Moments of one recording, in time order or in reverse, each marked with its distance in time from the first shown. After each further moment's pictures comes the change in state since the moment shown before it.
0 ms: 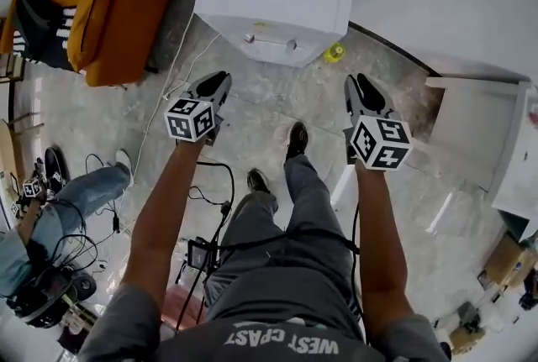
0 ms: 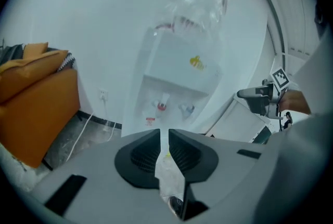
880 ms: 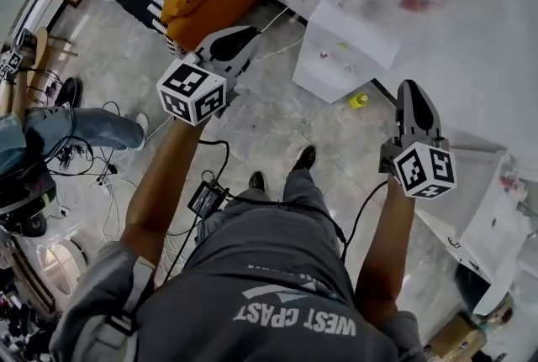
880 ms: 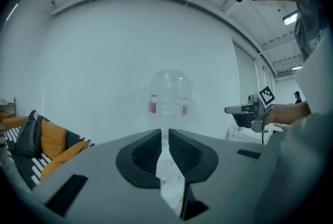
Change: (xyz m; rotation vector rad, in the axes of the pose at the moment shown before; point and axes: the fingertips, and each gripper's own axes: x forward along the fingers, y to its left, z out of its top) left arm -0.337 -0.111 0.231 0.268 -0.489 0.095; right arm -0.213 0.184 0.203 -0.213 -0.393 0.259
